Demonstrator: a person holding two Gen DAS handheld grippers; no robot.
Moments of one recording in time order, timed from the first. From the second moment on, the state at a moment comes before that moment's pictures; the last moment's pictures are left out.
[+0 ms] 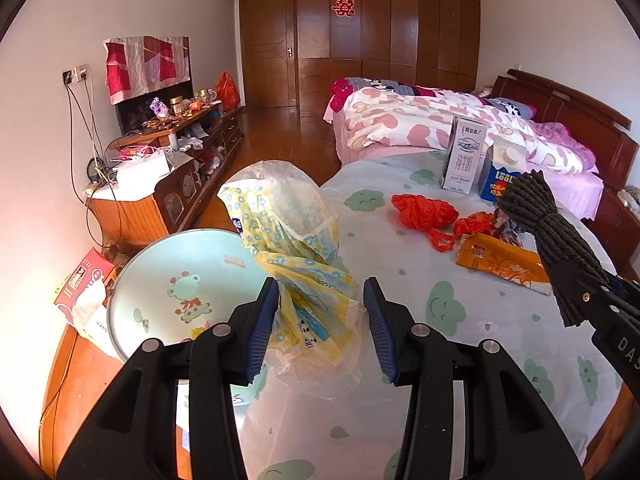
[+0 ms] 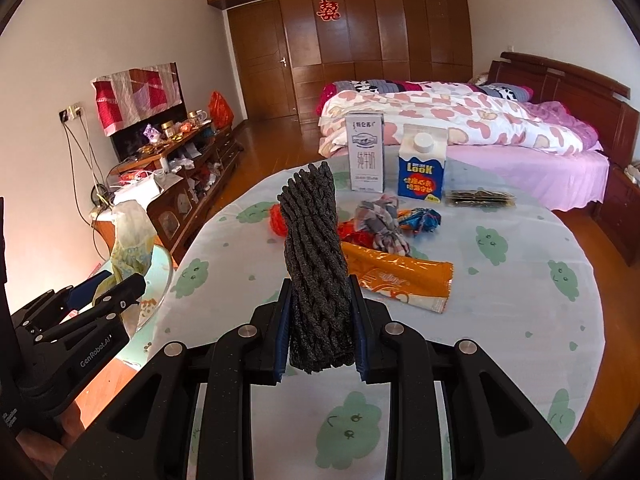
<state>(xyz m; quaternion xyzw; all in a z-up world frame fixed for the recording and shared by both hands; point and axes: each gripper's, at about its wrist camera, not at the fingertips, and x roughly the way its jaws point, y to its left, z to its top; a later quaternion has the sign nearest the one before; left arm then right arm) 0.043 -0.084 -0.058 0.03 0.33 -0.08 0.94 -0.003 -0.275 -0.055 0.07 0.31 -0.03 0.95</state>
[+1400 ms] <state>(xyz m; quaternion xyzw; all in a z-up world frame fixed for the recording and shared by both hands) 0.109 0.079 -0.119 0.05 0.42 0.02 0.91 0.126 -0.075 -0.105 0.00 0.40 0.12 0.91</state>
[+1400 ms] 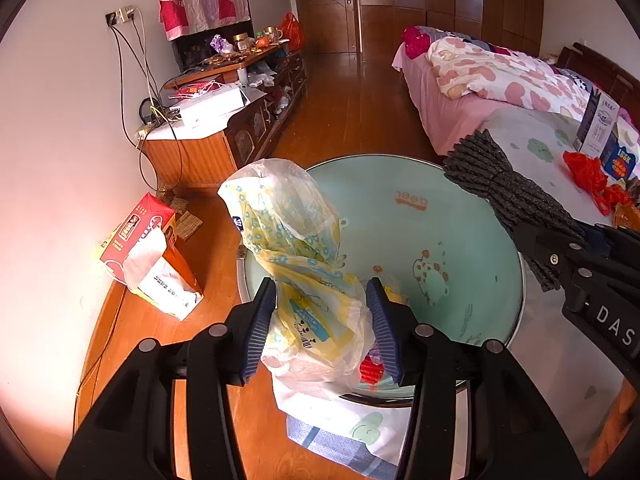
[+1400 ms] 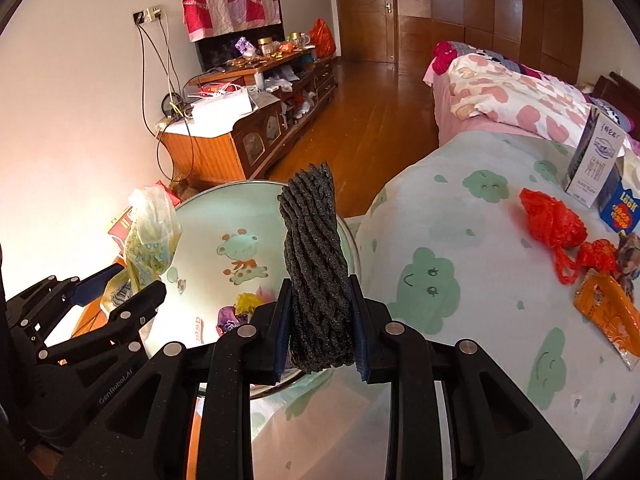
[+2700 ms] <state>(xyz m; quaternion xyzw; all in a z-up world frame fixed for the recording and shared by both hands) 0.082 0.064 -0.074 0.01 0.36 0.04 0.93 0.099 -0.141 -0.070 0.05 0.34 0.08 0.93</state>
